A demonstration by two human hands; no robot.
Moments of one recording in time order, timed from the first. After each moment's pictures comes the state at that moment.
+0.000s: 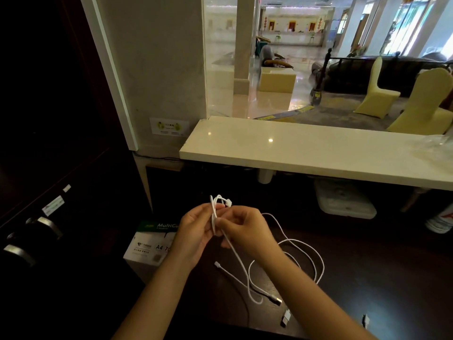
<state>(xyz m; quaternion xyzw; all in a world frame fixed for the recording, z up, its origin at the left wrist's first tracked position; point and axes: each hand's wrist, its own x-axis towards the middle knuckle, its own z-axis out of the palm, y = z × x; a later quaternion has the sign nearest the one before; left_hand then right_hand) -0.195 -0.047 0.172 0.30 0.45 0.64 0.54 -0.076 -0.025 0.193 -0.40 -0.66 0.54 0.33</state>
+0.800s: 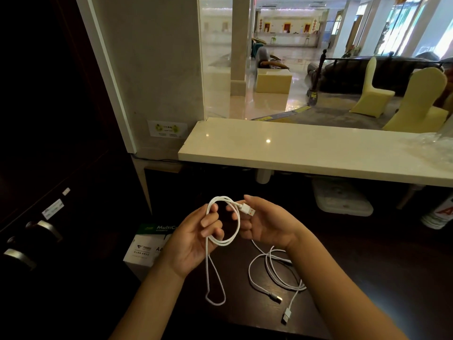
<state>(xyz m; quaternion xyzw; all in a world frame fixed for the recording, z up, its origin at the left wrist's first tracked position) -0.207 -0.060 0.177 0.23 0.20 0.61 0.73 -0.042 0.025 0.185 -0.20 -0.44 0.86 0.18</state>
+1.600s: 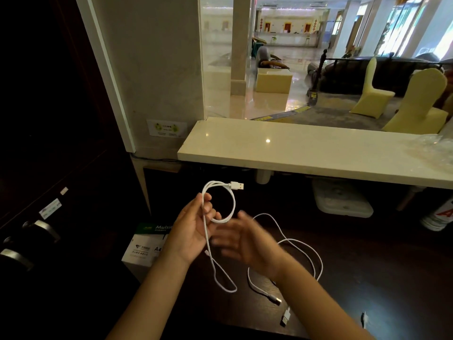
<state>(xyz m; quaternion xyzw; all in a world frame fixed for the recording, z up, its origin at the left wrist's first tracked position) -0.202 -0.038 0.181 0.19 0.31 0.69 0.63 -0.061 -0.008 0.154 -0.29 -0.45 0.82 0.23</state>
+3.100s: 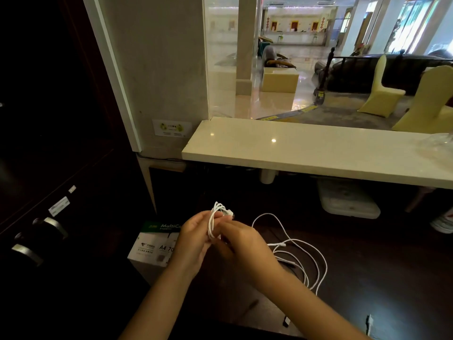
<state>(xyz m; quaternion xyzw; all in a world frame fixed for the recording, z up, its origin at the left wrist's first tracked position) -0.191 -0.058 0.169 0.28 0.51 0.62 0.53 -0.074 -0.038 0.165 -0.31 -0.87 0.21 0.32</state>
